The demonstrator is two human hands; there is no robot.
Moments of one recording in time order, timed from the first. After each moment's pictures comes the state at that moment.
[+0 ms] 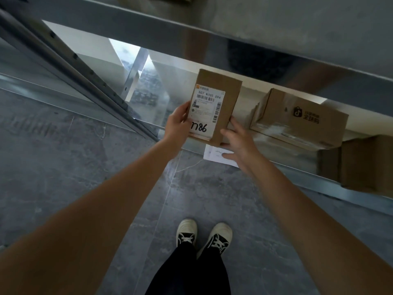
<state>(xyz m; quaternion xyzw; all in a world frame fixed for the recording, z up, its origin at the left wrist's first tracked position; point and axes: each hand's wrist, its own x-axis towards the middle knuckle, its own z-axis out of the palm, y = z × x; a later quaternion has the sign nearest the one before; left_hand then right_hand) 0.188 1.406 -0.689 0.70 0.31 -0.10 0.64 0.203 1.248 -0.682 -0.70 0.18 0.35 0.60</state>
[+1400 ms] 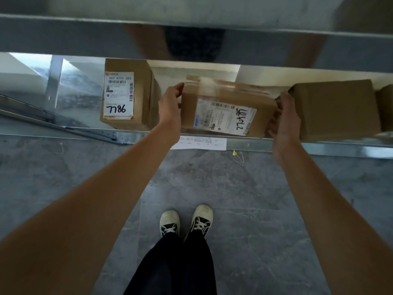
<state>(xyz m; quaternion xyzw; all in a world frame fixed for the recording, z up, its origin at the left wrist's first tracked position) 0.219 1.221 -0.659 0.62 0.37 -0.14 0.68 0.197 1.006 -0.673 -0.64 0.40 0.06 0.65</state>
